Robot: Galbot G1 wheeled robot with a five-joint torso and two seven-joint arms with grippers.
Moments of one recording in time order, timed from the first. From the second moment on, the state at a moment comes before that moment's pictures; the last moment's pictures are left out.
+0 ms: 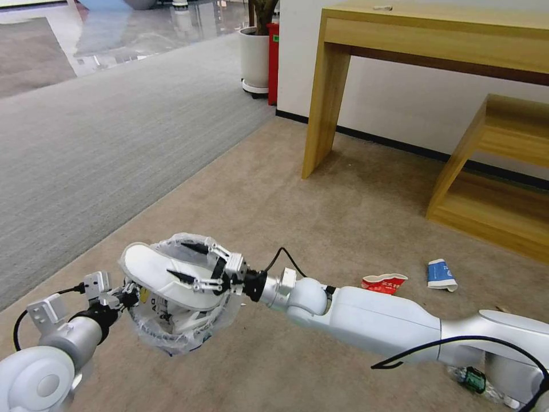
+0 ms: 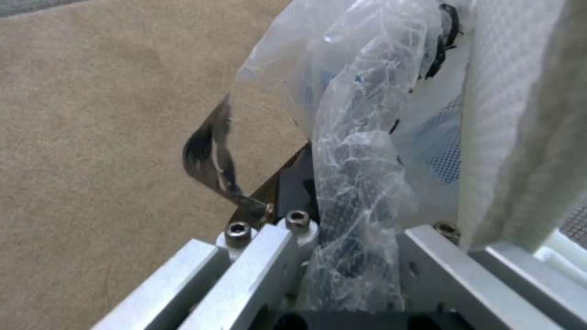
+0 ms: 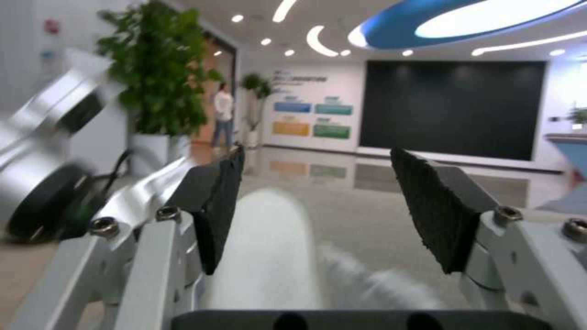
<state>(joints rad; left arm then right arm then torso) 1.63 -1.04 -0.87 -2.21 -1.08 0.58 -0.25 -0.27 1.08 -0.89 1.58 0.83 0.58 -0.17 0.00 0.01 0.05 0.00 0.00</state>
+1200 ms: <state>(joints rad) 1.65 -1.06 -0.86 -2.20 -1.03 0.58 -0.23 -0.60 0.81 -0.27 1.71 0.87 0.31 0.27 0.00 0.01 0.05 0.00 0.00</state>
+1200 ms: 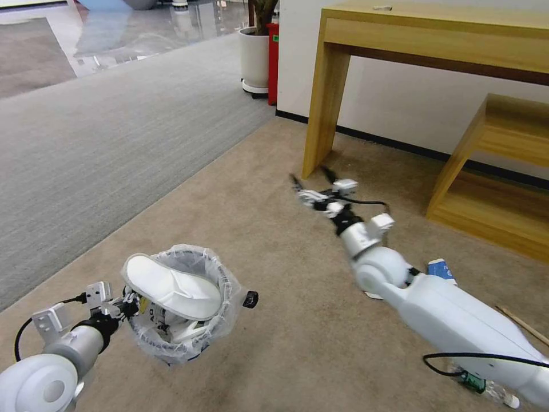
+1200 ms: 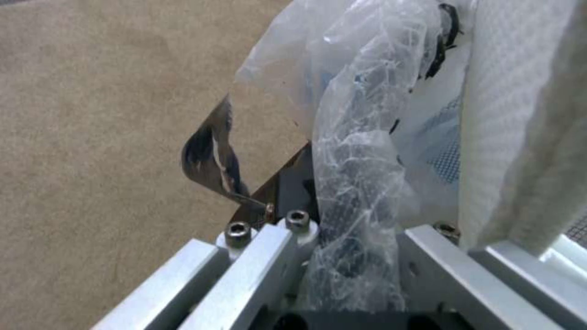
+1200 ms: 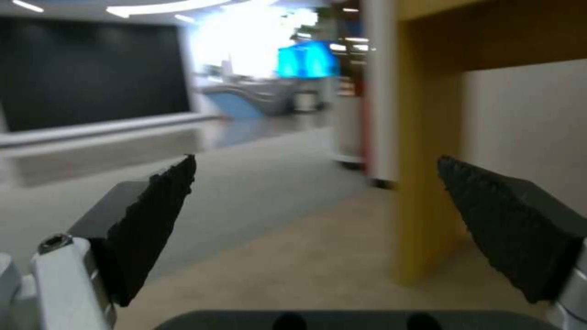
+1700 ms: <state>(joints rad) 1.67 -1.09 -0.87 -2.22 -0.98 0.56 -0.21 -0.93 0.68 0.01 1.73 0.66 0.13 0.50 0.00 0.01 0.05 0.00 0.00</state>
